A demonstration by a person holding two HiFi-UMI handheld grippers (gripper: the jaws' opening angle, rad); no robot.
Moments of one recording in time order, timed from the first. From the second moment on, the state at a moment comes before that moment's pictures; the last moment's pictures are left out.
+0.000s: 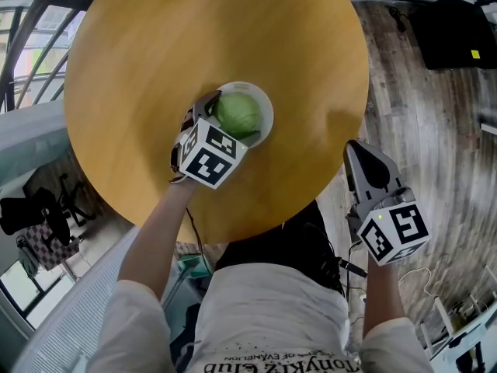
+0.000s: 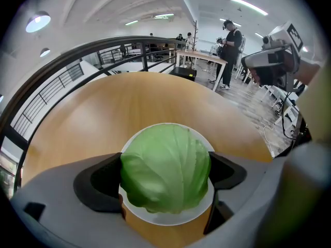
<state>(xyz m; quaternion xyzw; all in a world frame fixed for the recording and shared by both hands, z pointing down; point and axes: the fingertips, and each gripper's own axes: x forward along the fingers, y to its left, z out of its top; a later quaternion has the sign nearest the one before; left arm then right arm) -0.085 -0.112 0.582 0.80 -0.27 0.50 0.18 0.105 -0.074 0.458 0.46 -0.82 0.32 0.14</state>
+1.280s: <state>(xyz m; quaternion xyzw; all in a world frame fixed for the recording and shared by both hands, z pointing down) -0.084 -0.120 0.571 0.82 -0.25 0.47 0.23 0.102 -0.073 0.459 0.45 -0.82 0.32 0.14</state>
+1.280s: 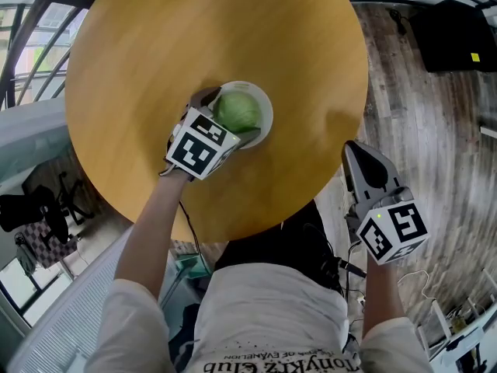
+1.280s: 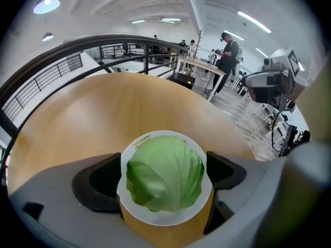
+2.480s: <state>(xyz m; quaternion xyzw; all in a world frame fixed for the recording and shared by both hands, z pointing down) -0.098 0.023 0.321 0.85 -0.44 0.19 0.19 0.053 -0.003 0.316 0.40 -0.88 0.21 0.14</state>
